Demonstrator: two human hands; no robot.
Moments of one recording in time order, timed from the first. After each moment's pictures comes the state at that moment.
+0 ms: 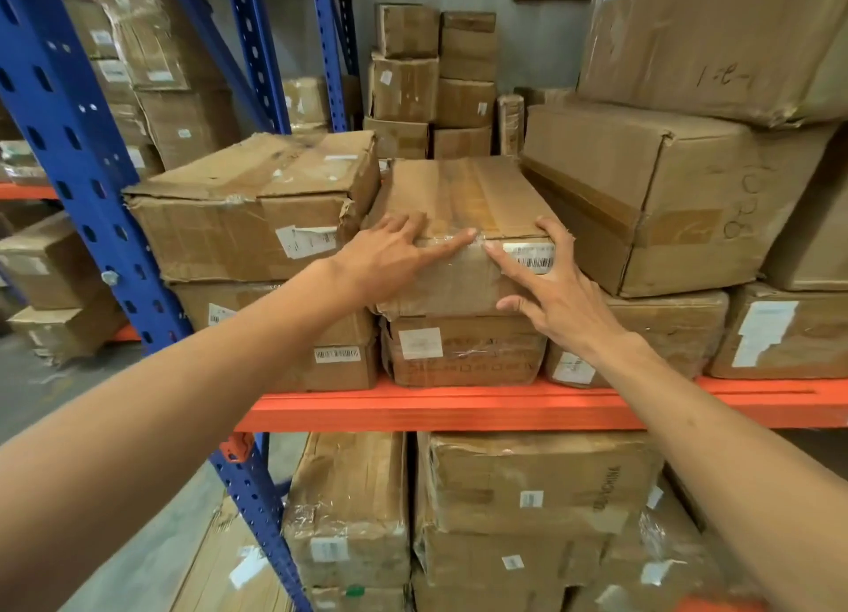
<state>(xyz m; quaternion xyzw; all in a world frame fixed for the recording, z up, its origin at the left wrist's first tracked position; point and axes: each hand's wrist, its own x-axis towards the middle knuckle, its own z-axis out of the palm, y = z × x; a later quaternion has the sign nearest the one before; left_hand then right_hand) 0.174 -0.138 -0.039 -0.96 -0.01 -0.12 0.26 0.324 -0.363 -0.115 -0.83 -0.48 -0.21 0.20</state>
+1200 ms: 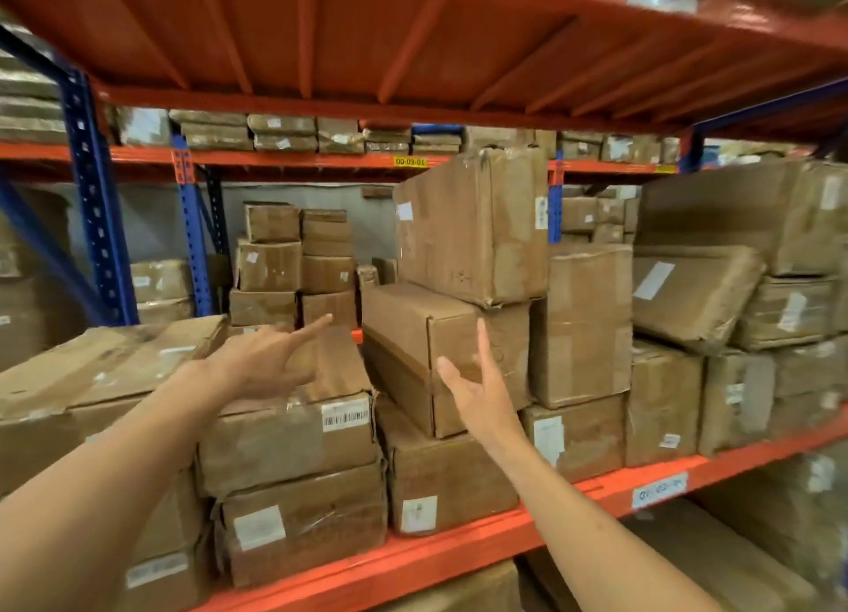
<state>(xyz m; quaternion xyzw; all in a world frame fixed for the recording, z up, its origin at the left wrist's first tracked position) 0.217 -0.197 0.053 -0.98 -0.06 -0.15 0.12 0.322 -0.480 -0.051 -0.71 -0.26 -0.12 0.64</state>
